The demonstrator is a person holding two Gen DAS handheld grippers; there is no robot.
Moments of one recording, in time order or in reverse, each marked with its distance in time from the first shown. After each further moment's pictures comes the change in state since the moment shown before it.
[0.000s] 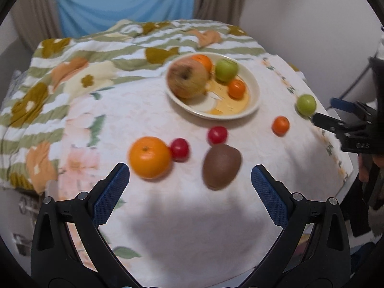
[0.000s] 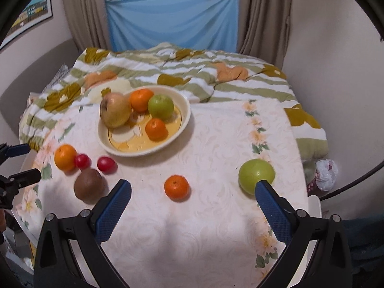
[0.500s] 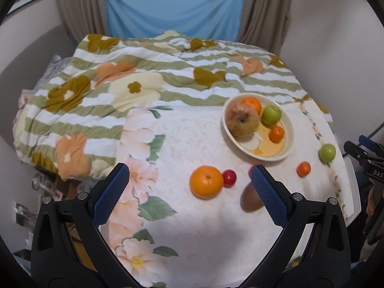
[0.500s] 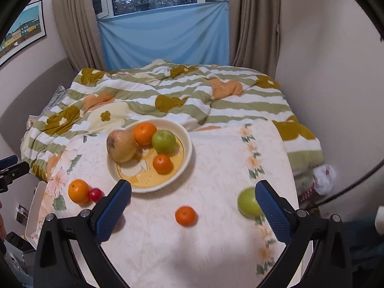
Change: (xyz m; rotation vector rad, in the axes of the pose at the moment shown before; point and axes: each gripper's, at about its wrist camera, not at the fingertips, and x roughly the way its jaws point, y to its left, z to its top) left arm -0.067 0.063 0.032 -0.193 -0.083 0.167; right arm -0.041 0.005 0.039 0.083 -0.076 -0.030
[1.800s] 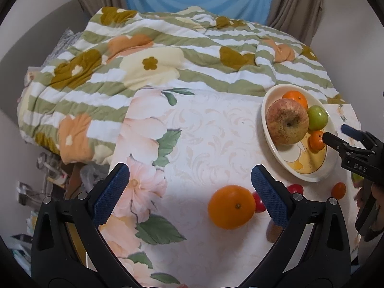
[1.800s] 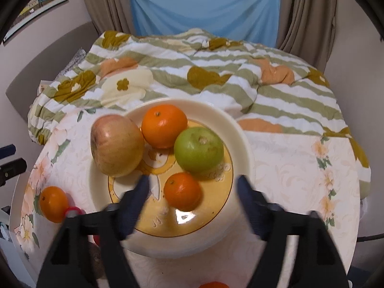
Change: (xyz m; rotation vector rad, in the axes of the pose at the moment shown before) left arm 0.094 0.023 0.022 -0.108 0.122 0.124; right arm 0.153 0.044 0.044 -0.162 0.120 0.179
